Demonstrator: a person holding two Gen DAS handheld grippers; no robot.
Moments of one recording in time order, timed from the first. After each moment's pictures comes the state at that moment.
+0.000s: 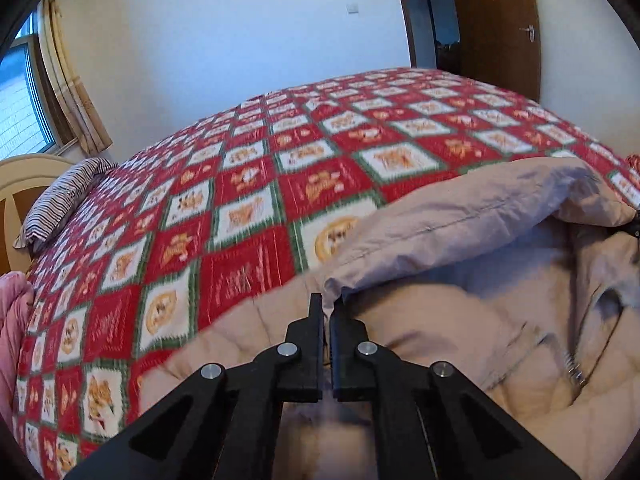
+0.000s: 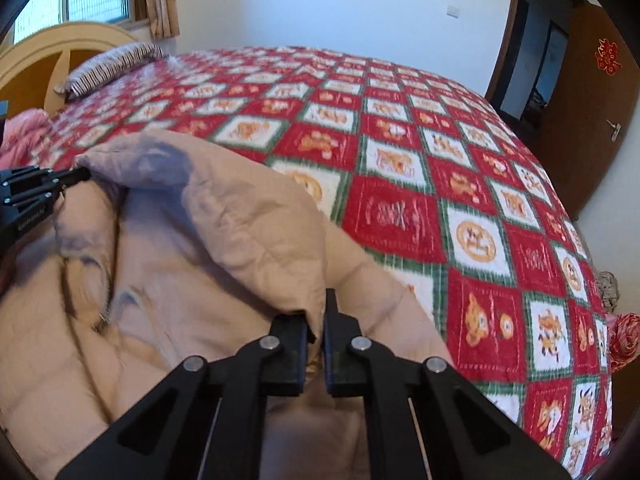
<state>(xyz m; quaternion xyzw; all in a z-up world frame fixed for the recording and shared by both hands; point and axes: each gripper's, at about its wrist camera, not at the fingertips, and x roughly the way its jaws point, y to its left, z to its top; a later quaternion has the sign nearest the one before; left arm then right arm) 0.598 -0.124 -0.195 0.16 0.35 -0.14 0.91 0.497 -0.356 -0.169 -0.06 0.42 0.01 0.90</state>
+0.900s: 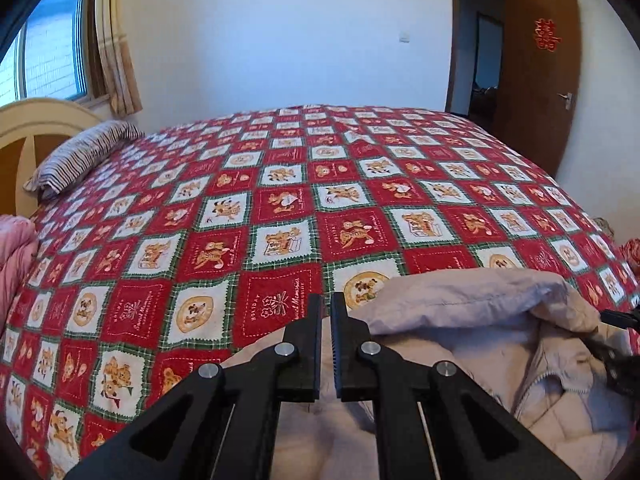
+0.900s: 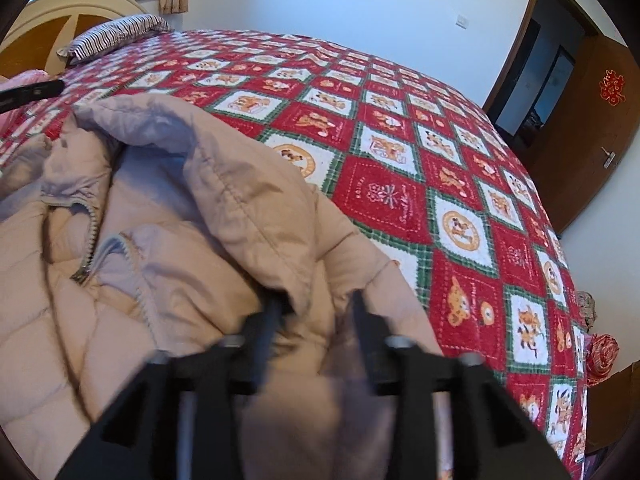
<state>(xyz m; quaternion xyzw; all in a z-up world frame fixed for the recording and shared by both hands) 0.606 -0.090 -0.127 0.04 0.35 -0.11 0.93 0.475 -0.357 -0.171 -0.11 0.43 0.00 0.90</state>
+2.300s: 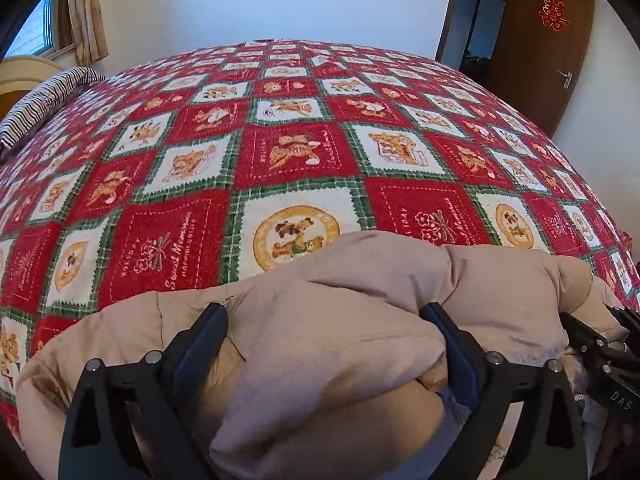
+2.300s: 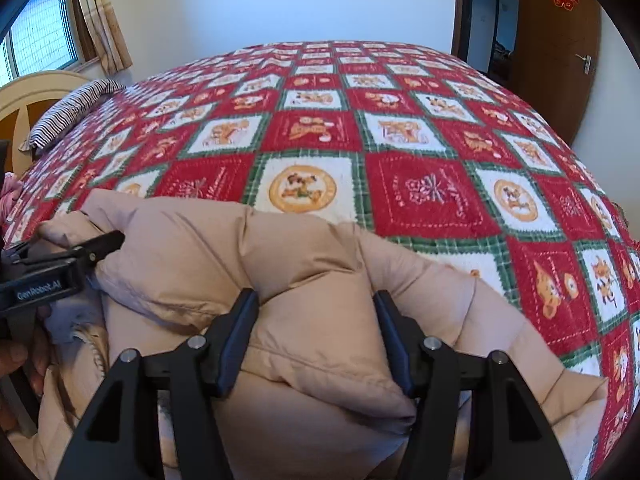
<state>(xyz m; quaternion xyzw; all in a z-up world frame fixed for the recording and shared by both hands) 0.651 -0.152 -0.220 0.02 0.44 -0.14 0.89 0.534 -0.338 -0.201 0.05 0.42 -0.04 0.90</state>
